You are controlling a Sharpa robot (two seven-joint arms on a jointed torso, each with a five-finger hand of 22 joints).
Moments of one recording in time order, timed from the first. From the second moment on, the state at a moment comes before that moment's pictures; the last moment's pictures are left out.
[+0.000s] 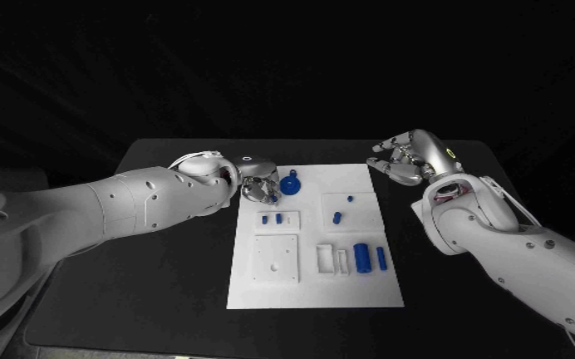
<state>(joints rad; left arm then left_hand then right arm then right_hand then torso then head) 1.26 -0.63 -0.23 1.06 -1.43 -0.18 0.22 1.37 -0.02 0.36 -0.15 0.13 1.24 0.08 0.06 0.07 1.34 0.02 0.05 0.06 1.42 -0.05 0.74 0.57 0.09 1.33 -0.07 0.25 1.31 0.83 -0.72 0.45 1.50 -1.64 -0.56 -0.29 1.23 -0.23 0.43 -0.04 0.11 1.19 0.06 0.07 0.06 1.36 -0.03 0.87 1.16 1.46 -0.09 0.96 1.16 0.05 1.47 -0.10 0.82 1.31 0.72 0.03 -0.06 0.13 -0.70</state>
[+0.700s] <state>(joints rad) 1.26 -0.61 -0.23 1.03 -1.42 -0.11 0.21 1.37 -0.02 0.36 -0.15 0.13 1.24 0.08 0.06 0.07 1.34 0.03 0.05 0.06 1.42 -0.05 0.74 0.57 0.09 1.33 -0.07 0.25 1.31 0.83 -0.72 0.45 1.53 -1.63 -0.56 -0.29 1.23 -0.22 0.43 -0.04 0.11 1.19 0.06 0.07 0.06 1.36 -0.04 0.87 1.16 1.46 -0.09 0.96 1.16 0.05 1.47 -0.10 0.82 1.31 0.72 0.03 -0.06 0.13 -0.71</state>
